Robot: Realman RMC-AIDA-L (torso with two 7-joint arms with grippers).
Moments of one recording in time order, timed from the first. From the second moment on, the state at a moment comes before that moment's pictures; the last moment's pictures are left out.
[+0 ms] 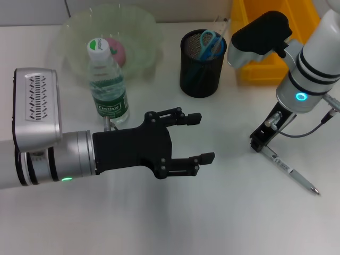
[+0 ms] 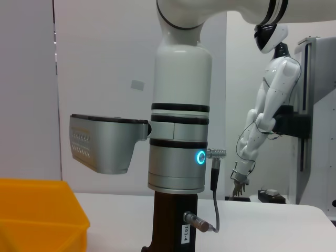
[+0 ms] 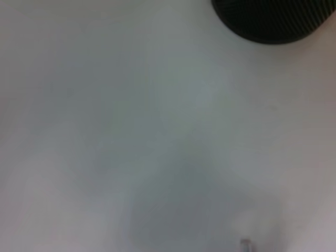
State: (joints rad) left arm -0.44 -2.07 1.48 0.56 1.26 1.42 -0.93; right arm 0.91 2.09 -1.45 -0.82 -2.73 -1.43 2.75
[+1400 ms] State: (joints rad) left arm -0.42 -2.07 1.46 0.55 1.25 1.42 -0.92; right arm 0.47 2.08 -1.39 -1.43 -2.34 -1.22 2.60
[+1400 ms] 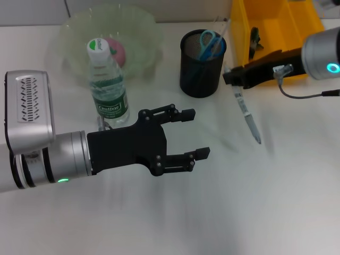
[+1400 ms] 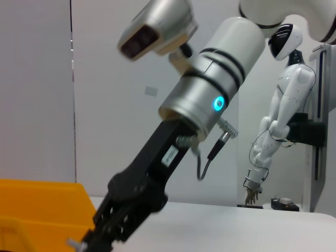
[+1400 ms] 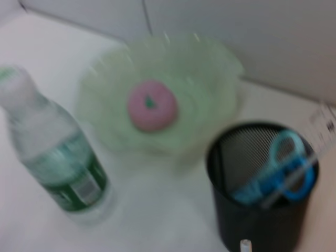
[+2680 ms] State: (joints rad) left arm -0.39 -2.07 1.46 0.54 1.19 1.43 -0.92; right arm 0.23 2.08 -1.09 -1.04 -1.20 -1.28 1.38
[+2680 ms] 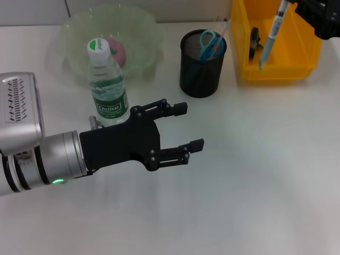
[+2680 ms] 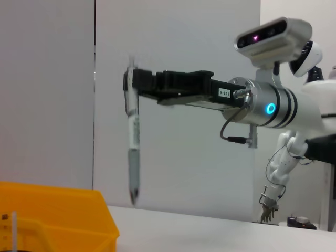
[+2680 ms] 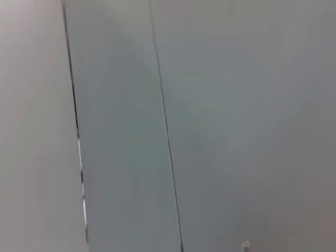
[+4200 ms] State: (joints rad) left arm -0.43 -2.08 1.47 0.51 0.88 1.48 -0.90; right arm 0.59 2.09 -1.10 -0.47 -0.99 -1.19 0.73
